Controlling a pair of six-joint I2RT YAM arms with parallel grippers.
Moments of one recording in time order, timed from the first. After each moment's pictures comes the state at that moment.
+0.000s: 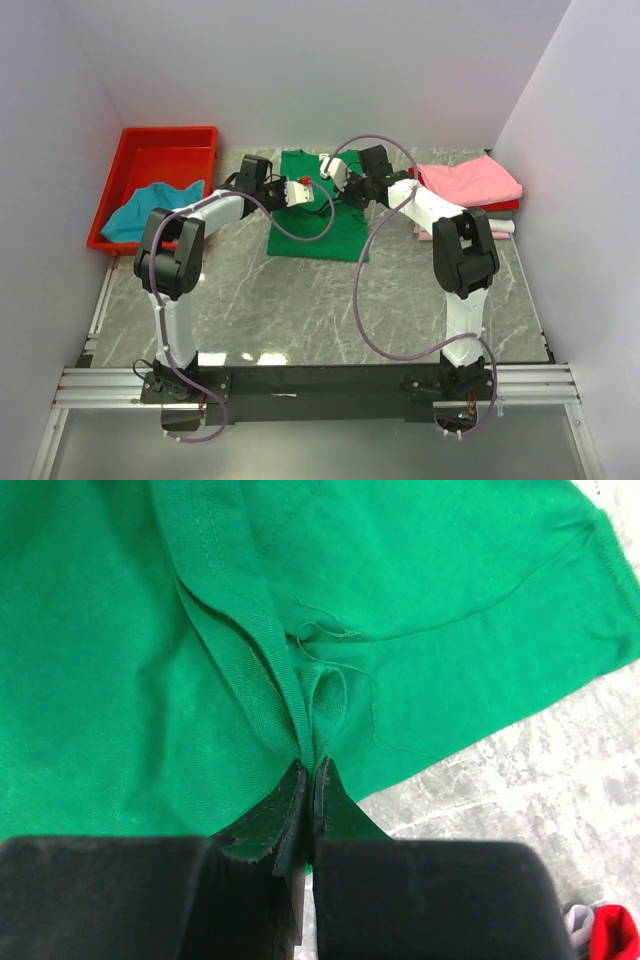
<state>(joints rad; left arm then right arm) -0.34 2.00 1.40 -0.11 0.44 1.07 0.38 2.02 1.57 -0.37 -0.32 -0.76</state>
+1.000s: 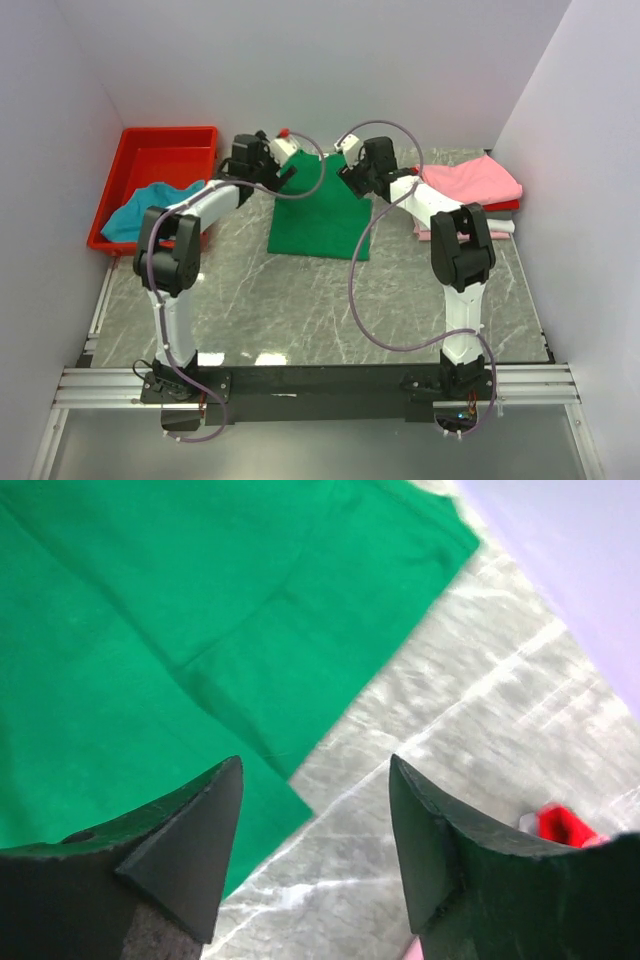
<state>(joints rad) -0.30 2.05 1.51 0.10 0.13 0.61 0.35 2.09 1.62 -0.16 -0.05 -0.50</state>
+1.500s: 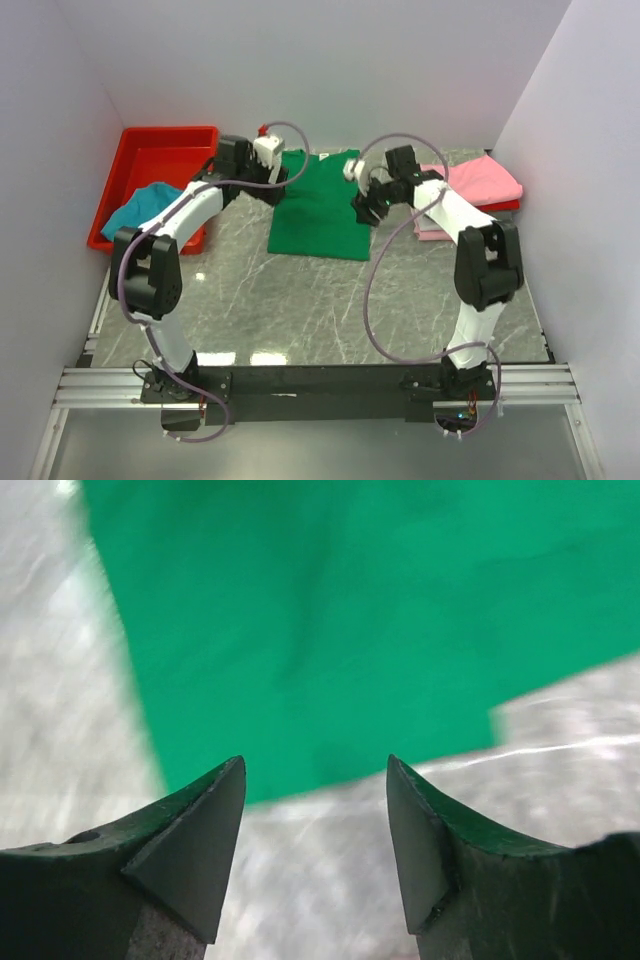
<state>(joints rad) -0.29 1.79 1.45 -0.25 0.26 0.23 0.28 1.90 1.50 -0.52 -0.53 -0.74</state>
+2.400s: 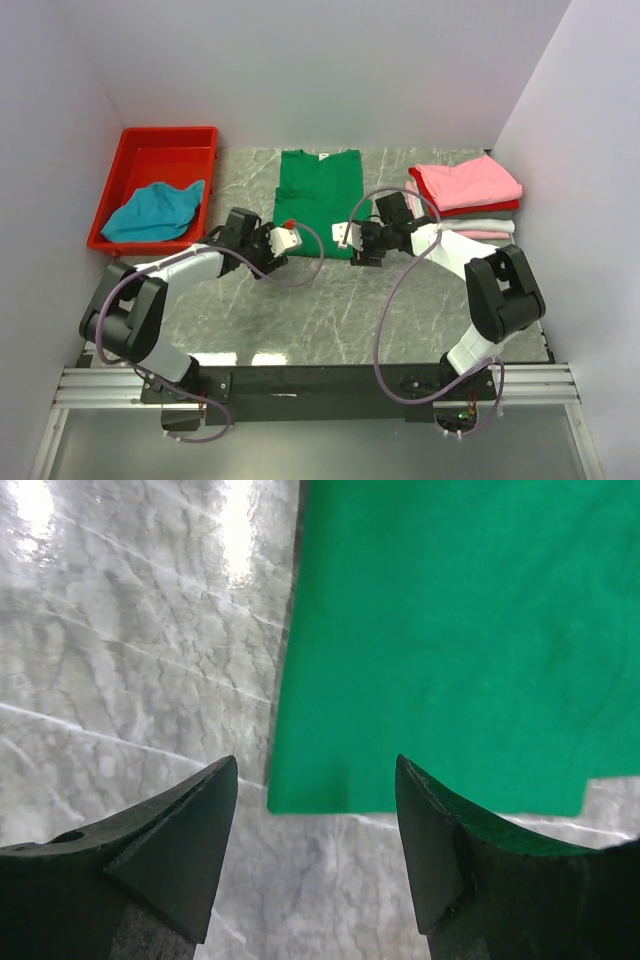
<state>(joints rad) -0.42 1.51 0.79 -0.12 0.29 0.71 0.41 1.62 0.98 -0.33 -0.52 -1.18</state>
